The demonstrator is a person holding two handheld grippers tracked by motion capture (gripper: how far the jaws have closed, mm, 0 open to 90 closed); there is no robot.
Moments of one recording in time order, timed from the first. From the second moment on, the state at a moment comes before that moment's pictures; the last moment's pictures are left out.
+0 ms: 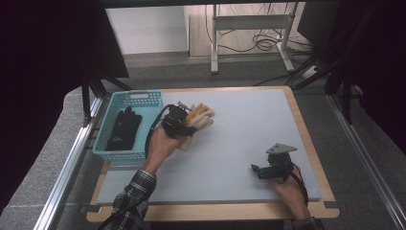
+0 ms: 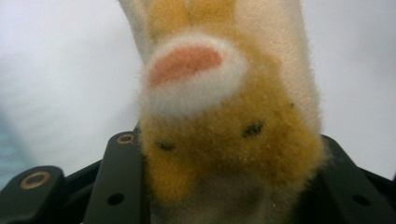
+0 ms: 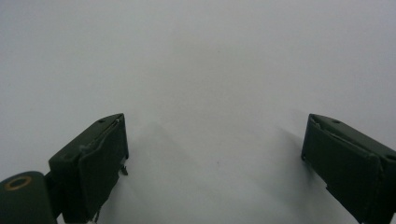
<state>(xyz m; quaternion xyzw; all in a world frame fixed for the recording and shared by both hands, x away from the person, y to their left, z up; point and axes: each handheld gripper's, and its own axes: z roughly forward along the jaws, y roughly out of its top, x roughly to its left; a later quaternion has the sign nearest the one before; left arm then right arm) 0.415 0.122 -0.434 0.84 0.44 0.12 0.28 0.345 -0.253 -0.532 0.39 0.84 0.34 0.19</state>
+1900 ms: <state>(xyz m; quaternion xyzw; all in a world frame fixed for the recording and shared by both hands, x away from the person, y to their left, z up) 0.478 0.273 -0.460 0.74 0.64 0.09 0.21 0.345 -0.253 -0.532 0.39 0.84 0.34 0.19</state>
